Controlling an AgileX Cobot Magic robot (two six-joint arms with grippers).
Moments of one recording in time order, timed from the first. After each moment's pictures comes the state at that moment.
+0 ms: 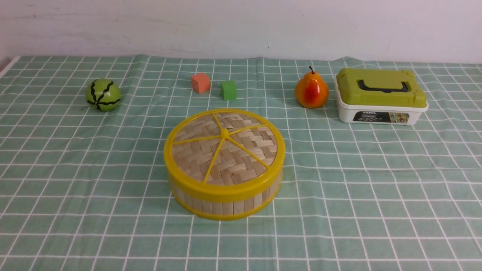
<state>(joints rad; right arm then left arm) -0.03 -0.01 0.02 0.02 0.39 0.13 -0.12 -0.01 0.03 0.06 0.40 -0.40</state>
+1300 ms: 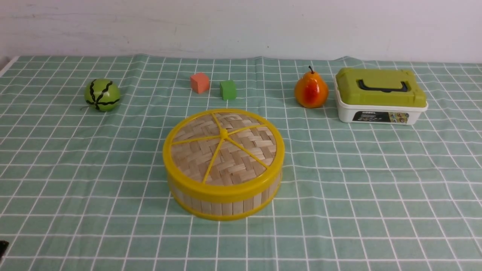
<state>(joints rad) -0.03 -0.01 0.02 0.02 0.39 0.13 -0.12 -0.01 0.02 -1.14 -0.10 -0.46</state>
